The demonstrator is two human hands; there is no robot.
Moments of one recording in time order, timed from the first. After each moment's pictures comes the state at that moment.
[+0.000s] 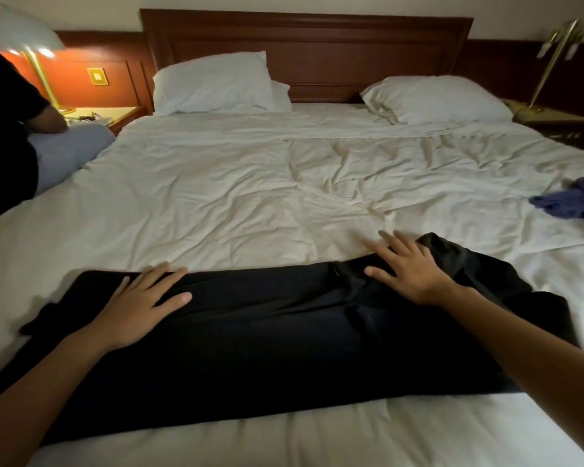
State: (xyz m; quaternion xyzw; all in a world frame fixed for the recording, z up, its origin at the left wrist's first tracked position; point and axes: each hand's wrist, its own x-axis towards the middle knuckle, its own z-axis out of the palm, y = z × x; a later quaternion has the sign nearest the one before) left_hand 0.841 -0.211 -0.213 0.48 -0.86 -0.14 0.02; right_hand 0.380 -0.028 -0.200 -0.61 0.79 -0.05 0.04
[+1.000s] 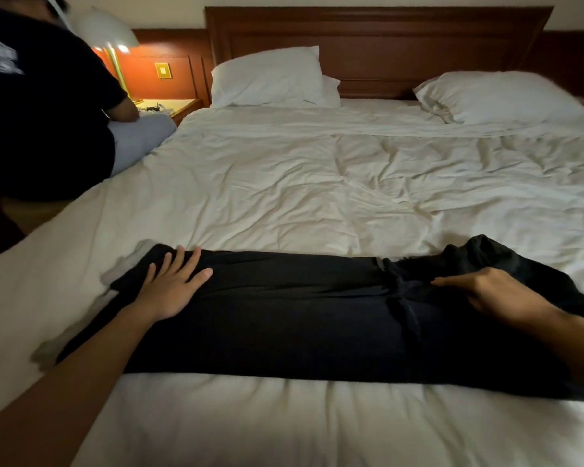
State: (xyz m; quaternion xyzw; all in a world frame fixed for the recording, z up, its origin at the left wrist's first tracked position) left_hand 0.881 -0.207 -0.228 0.60 -0.79 -0.14 0.00; right_hand 0.383 0.034 -0.165 -0.68 0.73 -0.03 0.02
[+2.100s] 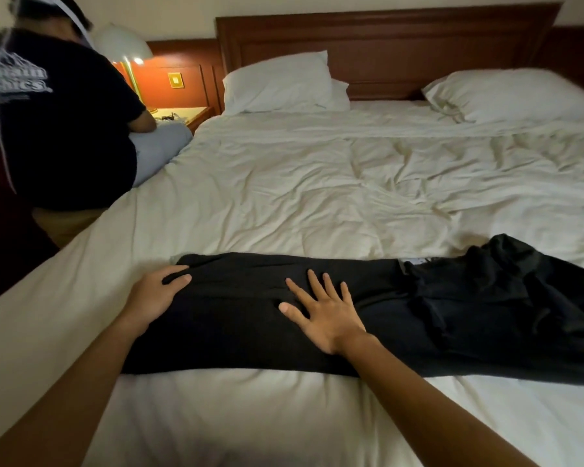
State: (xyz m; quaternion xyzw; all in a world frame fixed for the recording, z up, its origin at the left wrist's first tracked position) left_hand 0.951 -0.180 -0.188 0.63 -0.66 -0.32 0.27; right_hand 0.653 -0.058 -0.226 -0.69 0.71 -0.06 0.16
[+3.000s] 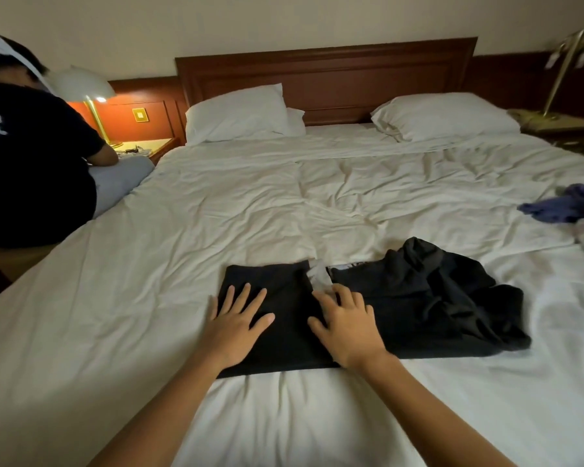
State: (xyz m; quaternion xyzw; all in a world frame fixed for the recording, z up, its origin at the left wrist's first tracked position) left_hand 0.750 -0.075 -0.218 0.49 -0.87 -0.08 0.00; right_hand 0.547 0.054 -0.190 -0.60 0.78 -0.19 0.05
